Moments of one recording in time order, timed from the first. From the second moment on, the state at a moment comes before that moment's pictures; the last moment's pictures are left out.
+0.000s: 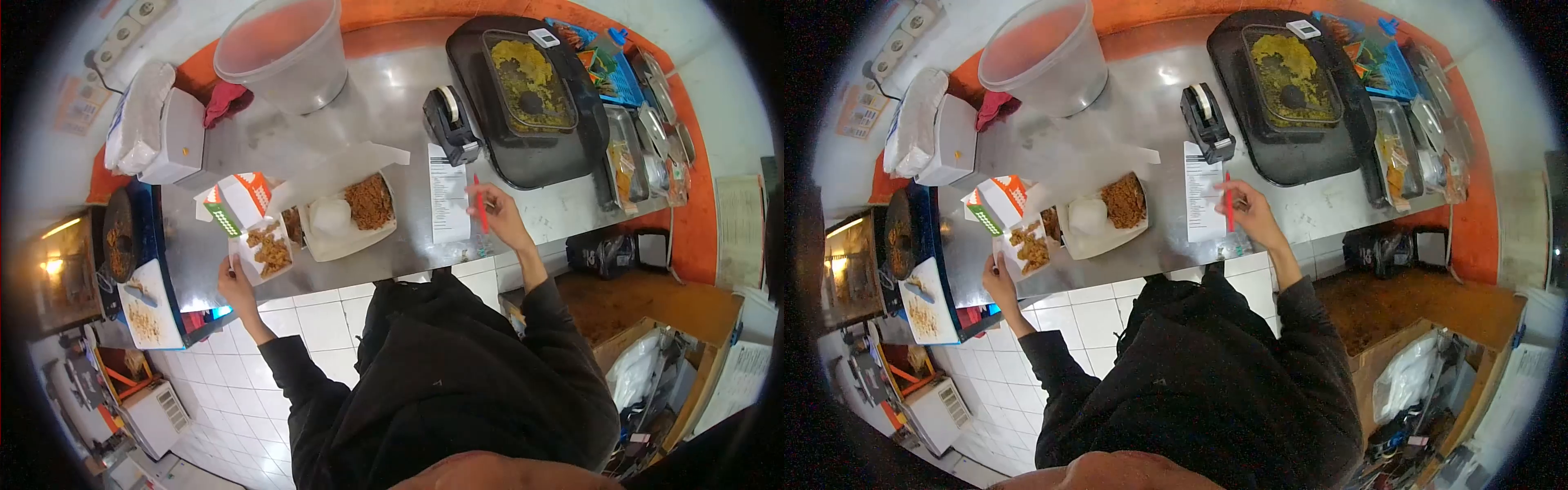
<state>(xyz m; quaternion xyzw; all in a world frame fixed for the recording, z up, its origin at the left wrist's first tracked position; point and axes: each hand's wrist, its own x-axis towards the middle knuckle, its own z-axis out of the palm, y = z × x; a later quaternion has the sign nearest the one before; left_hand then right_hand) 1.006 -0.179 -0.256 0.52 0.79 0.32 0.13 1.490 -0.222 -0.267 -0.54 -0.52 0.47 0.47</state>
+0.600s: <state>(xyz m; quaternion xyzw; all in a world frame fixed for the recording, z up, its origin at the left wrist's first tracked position) 0.961 -0.163 -0.286 0.53 0.69 0.30 0.39 1.513 -0.233 -0.315 -0.50 -0.56 0.58 0.32</state>
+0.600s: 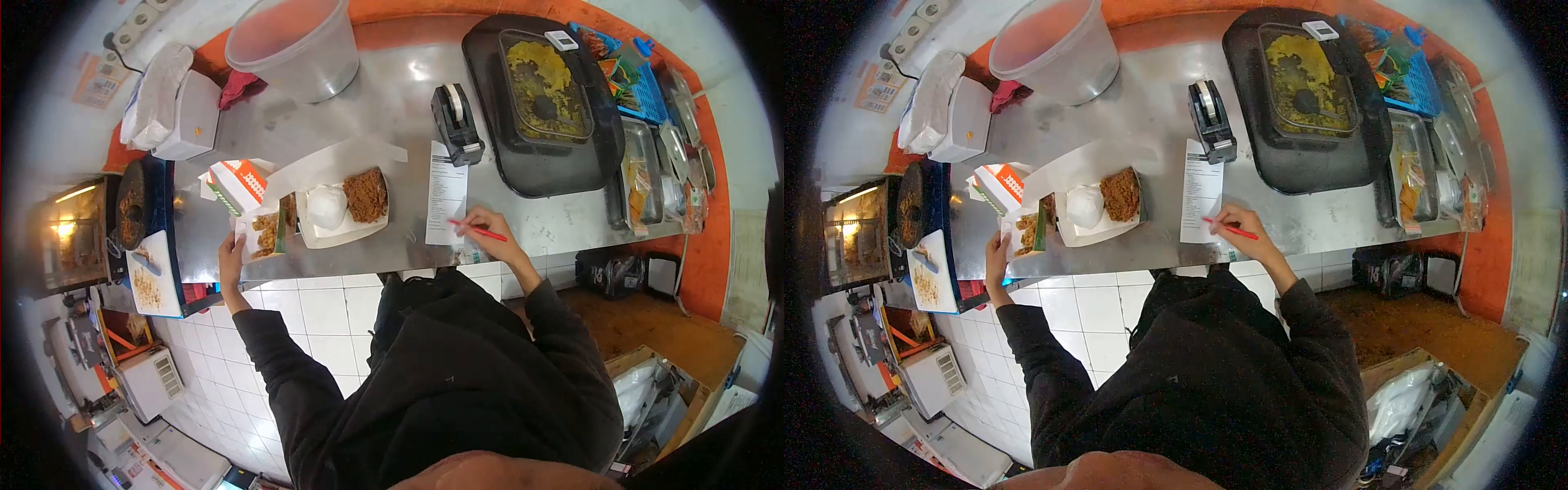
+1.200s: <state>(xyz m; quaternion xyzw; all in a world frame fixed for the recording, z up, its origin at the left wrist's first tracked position) 0.984 -0.180 -0.236 0.64 0.63 0.28 0.33 1.285 -0.185 -0.264 -0.43 -0.76 0.32 0.37</state>
